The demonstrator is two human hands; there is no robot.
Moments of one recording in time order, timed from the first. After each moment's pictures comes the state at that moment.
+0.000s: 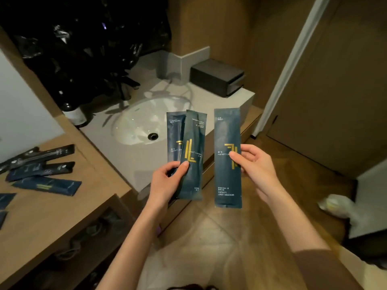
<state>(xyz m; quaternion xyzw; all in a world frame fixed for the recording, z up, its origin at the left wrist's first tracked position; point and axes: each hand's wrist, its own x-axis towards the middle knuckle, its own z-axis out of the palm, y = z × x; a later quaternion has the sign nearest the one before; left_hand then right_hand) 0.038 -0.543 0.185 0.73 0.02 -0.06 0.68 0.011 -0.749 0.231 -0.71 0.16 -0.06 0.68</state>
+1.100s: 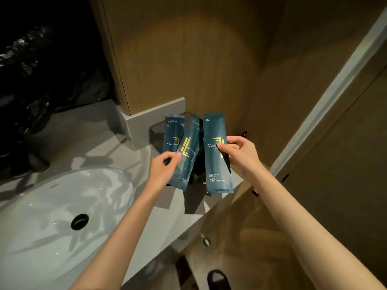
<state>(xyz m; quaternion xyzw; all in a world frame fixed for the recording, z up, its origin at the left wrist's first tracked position) 0.527 -0.824 0.197 0.77 0.06 0.04 0.63 0.549 -1.030 0.236 -0.73 0.12 0.02 0.67</state>
